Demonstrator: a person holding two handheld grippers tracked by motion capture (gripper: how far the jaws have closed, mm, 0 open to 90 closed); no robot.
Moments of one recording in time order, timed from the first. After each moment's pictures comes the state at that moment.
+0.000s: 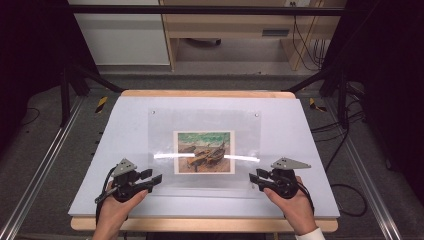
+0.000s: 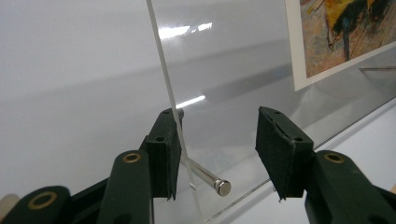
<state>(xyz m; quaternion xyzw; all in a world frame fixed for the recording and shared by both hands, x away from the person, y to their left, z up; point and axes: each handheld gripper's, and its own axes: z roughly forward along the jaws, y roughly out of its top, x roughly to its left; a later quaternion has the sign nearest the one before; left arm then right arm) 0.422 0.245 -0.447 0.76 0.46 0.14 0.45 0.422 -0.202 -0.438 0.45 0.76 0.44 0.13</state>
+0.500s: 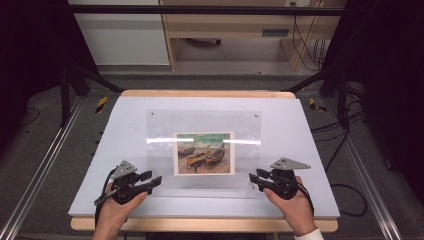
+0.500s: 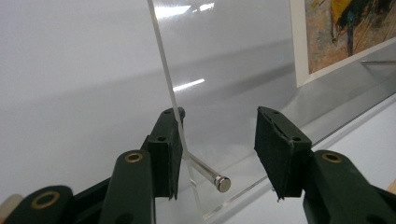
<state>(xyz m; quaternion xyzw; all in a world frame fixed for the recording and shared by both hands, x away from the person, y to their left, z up) 0.417 0.245 -0.448 0.76 0.46 0.14 0.45 0.420 -0.200 -0.436 0.45 0.76 0.44 0.14</state>
